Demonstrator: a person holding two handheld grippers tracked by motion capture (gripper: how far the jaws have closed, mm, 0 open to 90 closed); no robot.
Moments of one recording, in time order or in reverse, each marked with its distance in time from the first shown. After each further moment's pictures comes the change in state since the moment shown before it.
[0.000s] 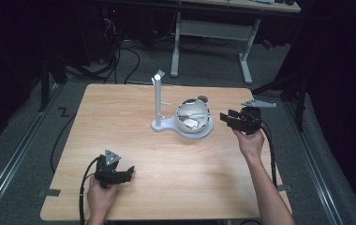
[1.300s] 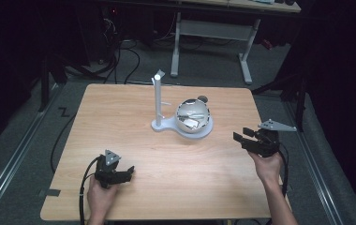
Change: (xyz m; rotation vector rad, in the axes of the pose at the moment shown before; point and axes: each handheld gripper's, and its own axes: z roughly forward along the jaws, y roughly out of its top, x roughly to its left) left arm 0.000 0.000 0.000 0.002 -0.003 0.005; right arm 0.003 -0.049 -0.062 0.004 -0.025 -0.012
